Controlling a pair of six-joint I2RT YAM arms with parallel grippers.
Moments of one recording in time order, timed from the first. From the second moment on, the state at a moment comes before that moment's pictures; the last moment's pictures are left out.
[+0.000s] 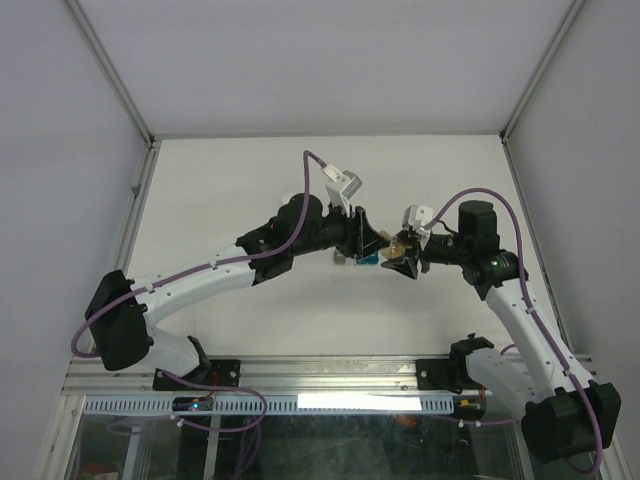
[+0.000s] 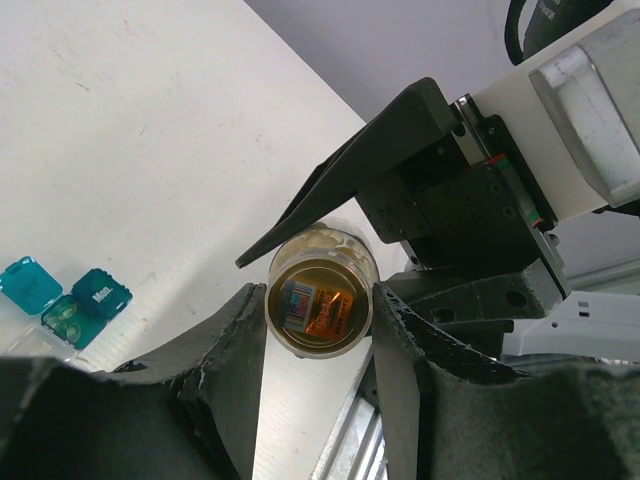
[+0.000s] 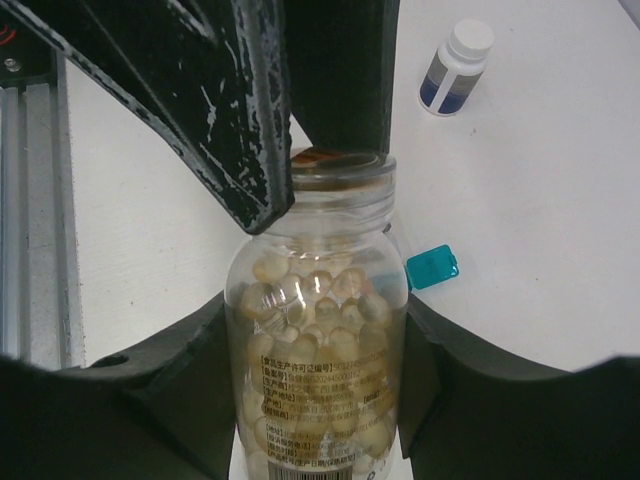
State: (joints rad) left arm -0.98 1.42 1.09 0.14 0.19 -0.54; right arm 0.24 0.90 0.75 -0.44 -0.98 -0.63
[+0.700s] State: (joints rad) left arm -0.92 1.49 1.21 -0.03 0.69 0.27; right arm 0.23 0.89 0.74 -0.56 -1.07 -0.64
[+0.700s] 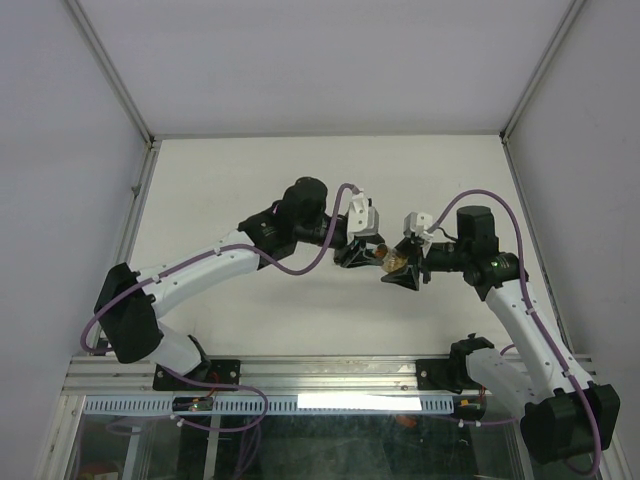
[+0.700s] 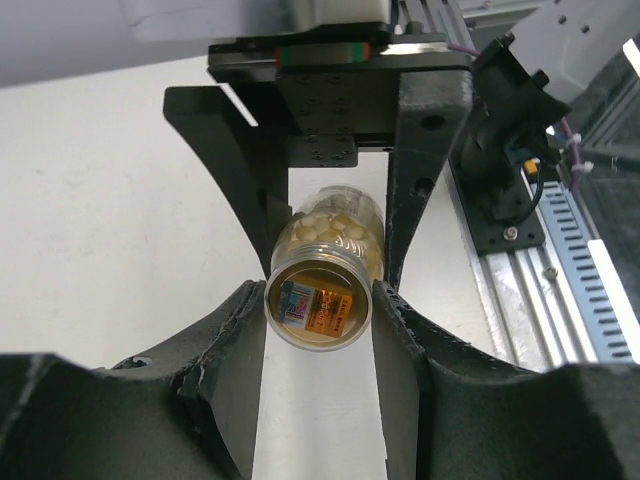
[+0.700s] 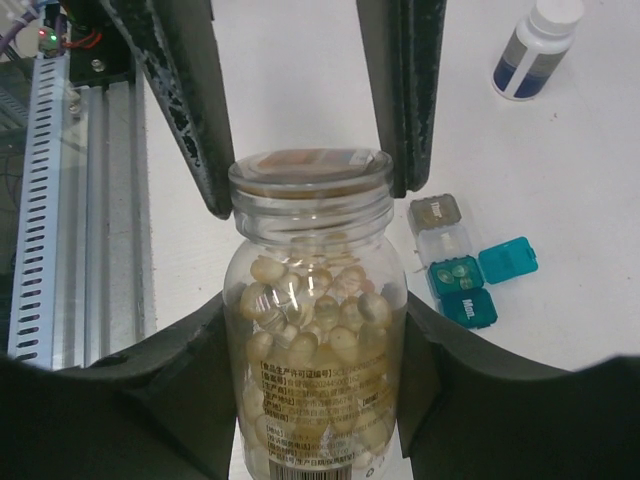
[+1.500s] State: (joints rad) left arm -0.89 1.11 0.77 0.50 0.52 -0.12; right arm 0.21 0.88 0.74 -0.50 -1.15 -0.66
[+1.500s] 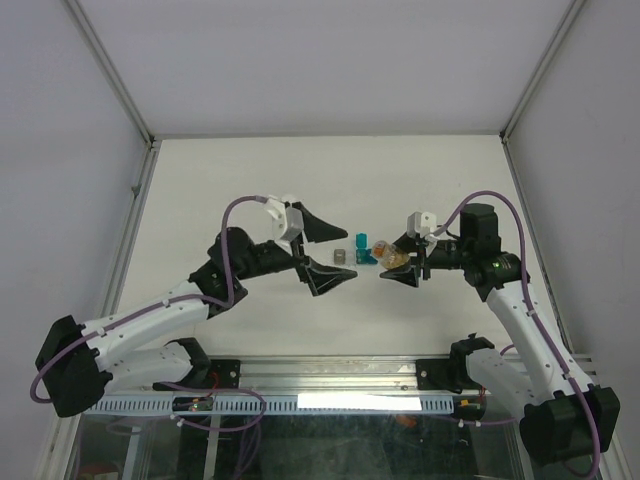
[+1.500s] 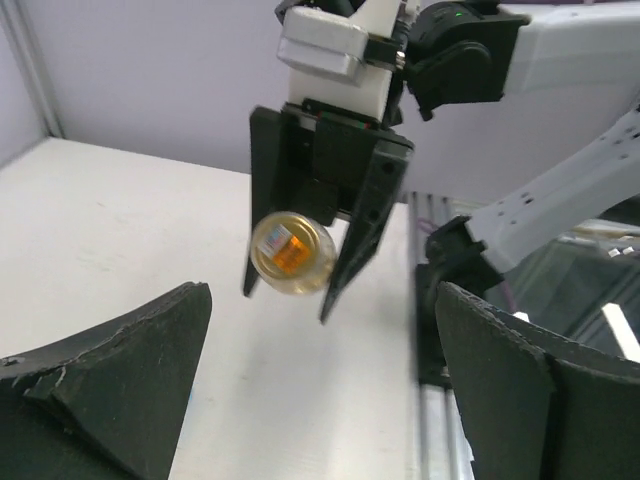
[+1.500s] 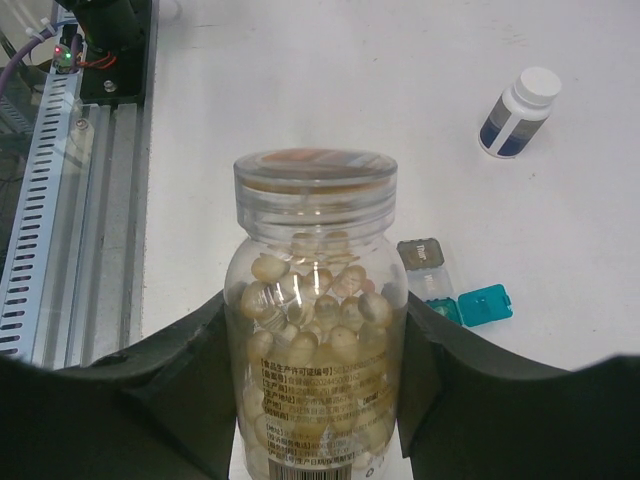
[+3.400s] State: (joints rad) left arm -1.19 1.35 1.08 0.09 -0.24 -0.52; right arm 0.22 0.89 0.74 -0.51 -1.07 -0.69
